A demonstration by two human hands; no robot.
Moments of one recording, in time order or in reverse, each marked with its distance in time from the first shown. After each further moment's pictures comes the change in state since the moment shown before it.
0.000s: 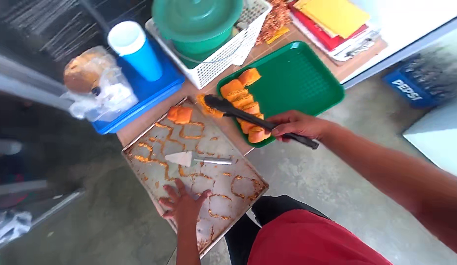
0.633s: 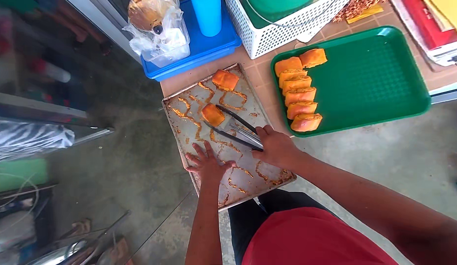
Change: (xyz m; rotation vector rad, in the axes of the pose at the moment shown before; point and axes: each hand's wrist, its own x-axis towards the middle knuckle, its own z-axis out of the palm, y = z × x) left_hand 0.005 0.002 -0.014 0.043 -0.173 -0.089; right_hand 0.060 -0.033 0.196 -1.001 -0.046 0.225
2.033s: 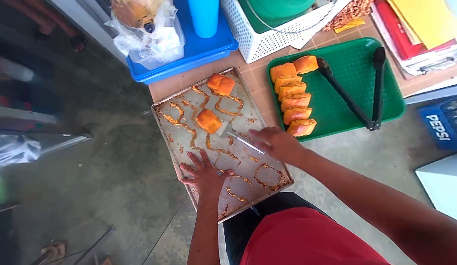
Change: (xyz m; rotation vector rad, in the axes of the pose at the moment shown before) left_hand 0.000 0.002 -0.001 0.047 -0.016 0.021; right_hand 0.025 0.044 0.001 0.021 0.172 -0.194
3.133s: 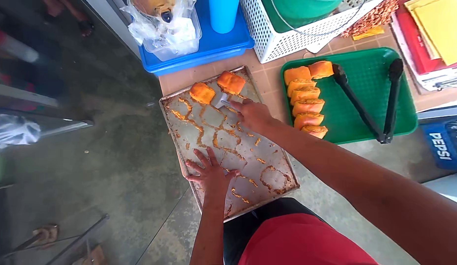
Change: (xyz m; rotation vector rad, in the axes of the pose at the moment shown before) left_hand 0.002 0.001 -0.001 0.003 -0.037 -0.020; right_hand 0.116 -0.067 -0.017 -0.188 -0.058 0.061
